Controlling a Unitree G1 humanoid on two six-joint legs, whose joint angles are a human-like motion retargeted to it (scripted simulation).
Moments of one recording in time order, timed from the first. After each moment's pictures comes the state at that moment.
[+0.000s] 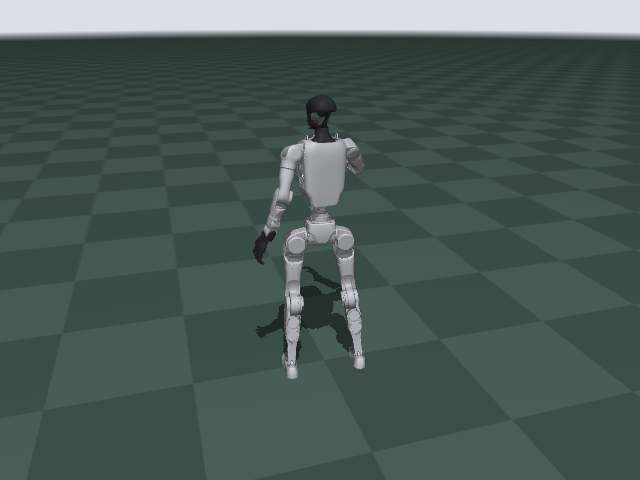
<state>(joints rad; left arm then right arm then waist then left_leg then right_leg) 0.23 0.32 -0.23 0.99 -0.32 -0.04 0.23 -0.60 -0.65 0.33 -0.09 0.14 -0.13 -0.48 0.21 0.02 0.07 0.13 0.05 -0.04 0.08 -0.23 -0.08 0.11 -0.15 -0.10 0.11 -0.12 0.22</state>
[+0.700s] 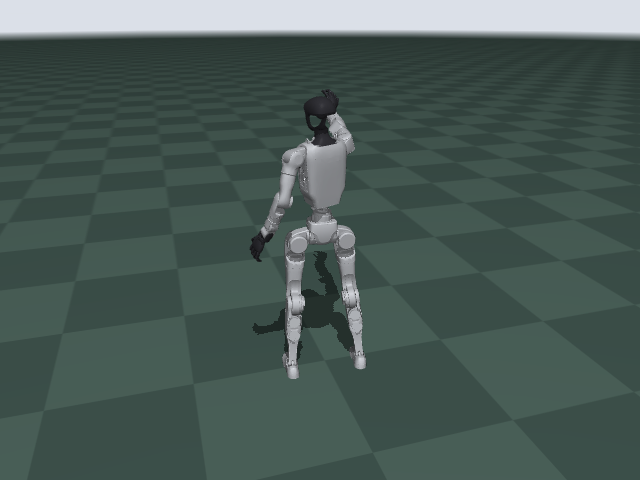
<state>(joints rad) 0.15 0.40 -0.26 1.00 -0.35 -0.08 0.16 -1.54 -0.73 0.64 1.39 0.13 0.10 -0.48 0.30 -0.06 -0.01 0.15 0.05 -0.07 0.08 -0.24 -0.11 0.14 -0.15 -0.14 0.12 -0.13 0.22</state>
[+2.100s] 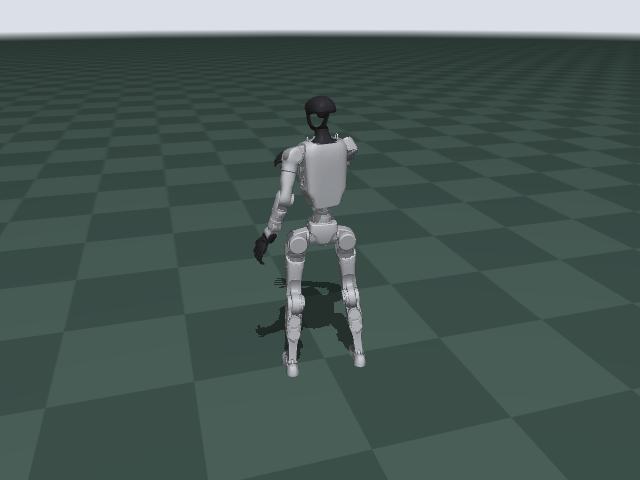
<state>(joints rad) 0.21 0.34 -0.22 1.00 -0.29 -0.12 0.21 -0.95 -0.54 1.05 0.32 -0.94 -0.08 -0.33 0.26 0.00 0.11 0.17 0.06 -0.03 0.08 -0.22 -0.08 0.12 -0.14 -0.09 0.15 -0.14 0.20</state>
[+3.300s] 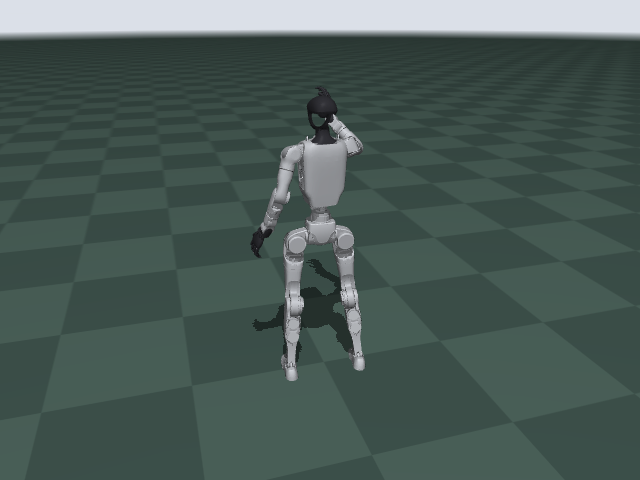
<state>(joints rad) 0.21 0.35 -0.22 0.96 -0.36 -0.08 0.20 -1.08 -0.78 0.37 0.16 0.00 -0.02 -0.57 0.14 0.00 0.01 0.18 0.06 -0.05 0.04 -0.24 -0.11 0.12 -0.14 -0.12 0.15 -0.15 0.21</state>
